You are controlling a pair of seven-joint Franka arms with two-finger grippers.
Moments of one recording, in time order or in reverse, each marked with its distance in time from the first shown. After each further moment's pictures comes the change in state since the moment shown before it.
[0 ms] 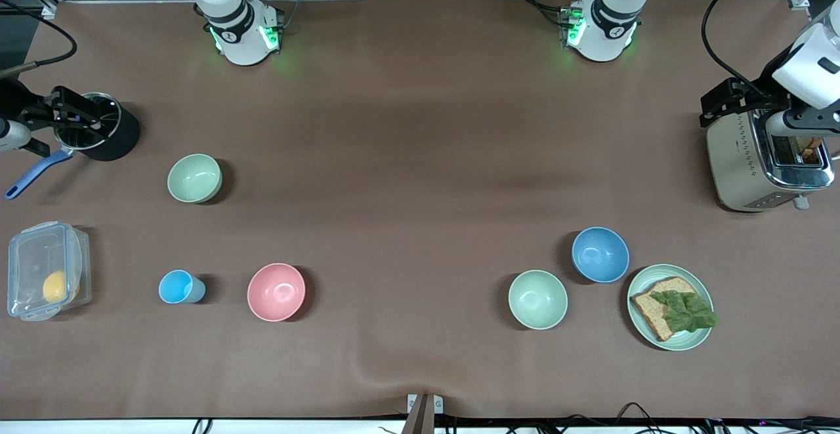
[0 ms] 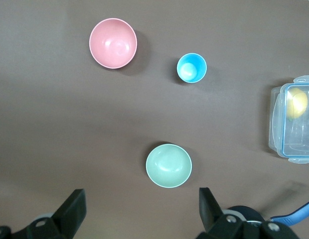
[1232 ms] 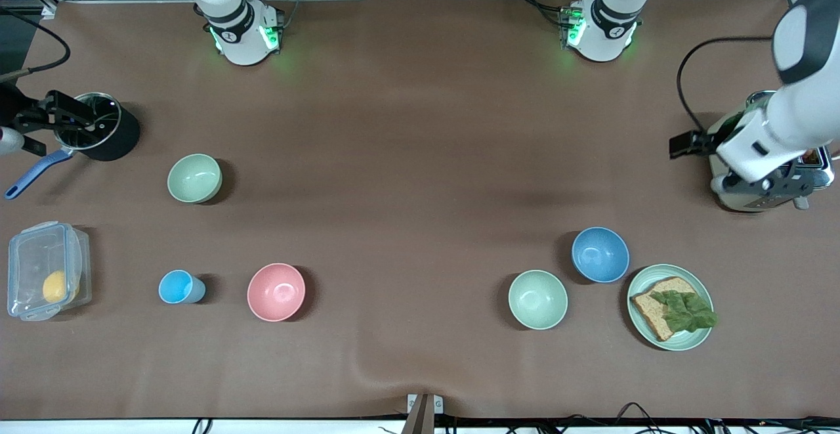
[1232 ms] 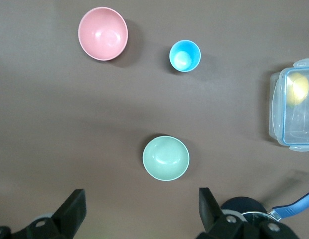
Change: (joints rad) left arm -0.003 0.219 -0.009 -0.006 0.032 0.041 0.010; right arm -0.044 0.017 -0.001 -0.025 0.002 -0.007 -0.002
